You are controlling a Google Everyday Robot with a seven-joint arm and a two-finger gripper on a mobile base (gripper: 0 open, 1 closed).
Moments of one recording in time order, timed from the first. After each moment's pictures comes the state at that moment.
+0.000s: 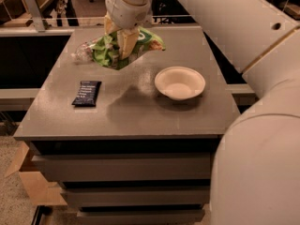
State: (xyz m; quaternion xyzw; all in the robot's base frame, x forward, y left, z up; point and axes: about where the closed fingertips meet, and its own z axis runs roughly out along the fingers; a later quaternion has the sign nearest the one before) arm 0.644 0.083 0.964 -0.90 0.35 -0.05 0.23
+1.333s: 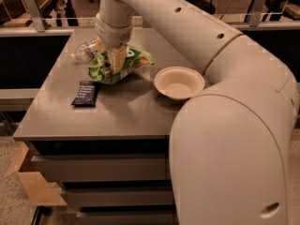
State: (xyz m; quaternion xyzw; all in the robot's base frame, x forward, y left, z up) arm 0.673 0.121 0.890 -0.92 0.36 -0.03 0.18
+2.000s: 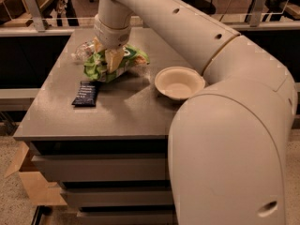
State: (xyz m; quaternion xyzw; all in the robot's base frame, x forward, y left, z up) arm 0.674 0.125 0.886 -0.92 0.36 -0.03 0.18
